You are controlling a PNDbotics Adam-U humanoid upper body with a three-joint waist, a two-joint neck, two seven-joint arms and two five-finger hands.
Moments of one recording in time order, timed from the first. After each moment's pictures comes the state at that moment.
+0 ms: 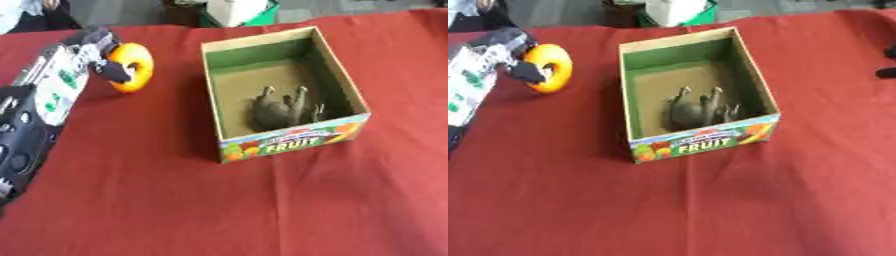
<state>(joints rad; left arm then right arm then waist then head) -1.00 0.49 -0.24 -1.18 -0.90 0.37 -0.42 -0.21 -0.41 -0.11 -1.98 -0.05 -0.23 -0.21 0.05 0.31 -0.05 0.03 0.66</state>
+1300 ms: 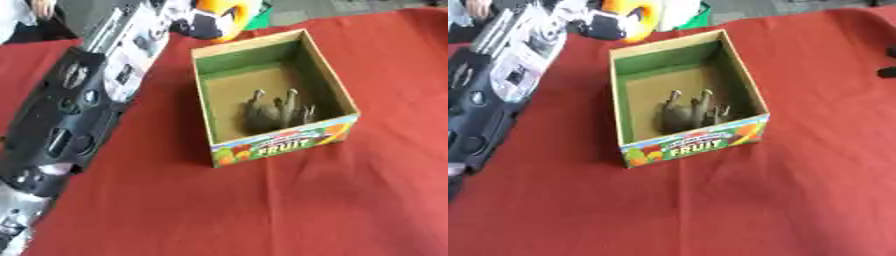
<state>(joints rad) -1.15 0.29 -0.37 -1.30 -0.92 0.20 -0.30 -0.24 -0.42 -0.10 -1.98 -0.07 -0.23 -0.19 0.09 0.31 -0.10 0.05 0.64</state>
